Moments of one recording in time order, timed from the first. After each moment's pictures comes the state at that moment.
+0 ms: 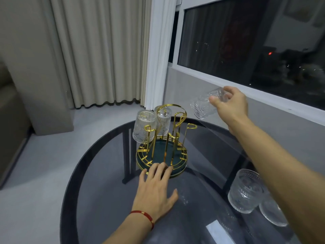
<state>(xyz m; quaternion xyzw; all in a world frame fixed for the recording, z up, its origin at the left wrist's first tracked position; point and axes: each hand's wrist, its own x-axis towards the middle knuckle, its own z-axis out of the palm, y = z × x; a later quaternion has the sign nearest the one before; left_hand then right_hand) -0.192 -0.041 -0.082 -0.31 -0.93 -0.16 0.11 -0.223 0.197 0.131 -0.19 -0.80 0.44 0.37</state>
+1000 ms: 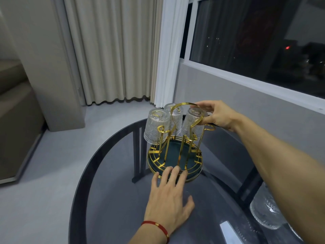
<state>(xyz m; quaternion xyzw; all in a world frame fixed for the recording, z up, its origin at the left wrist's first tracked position) -0.192 -0.038 -0.084 -0.31 -0.93 -0.17 0.12 -0.300 0.198 0.095 0.01 -0.90 0.44 0.04</state>
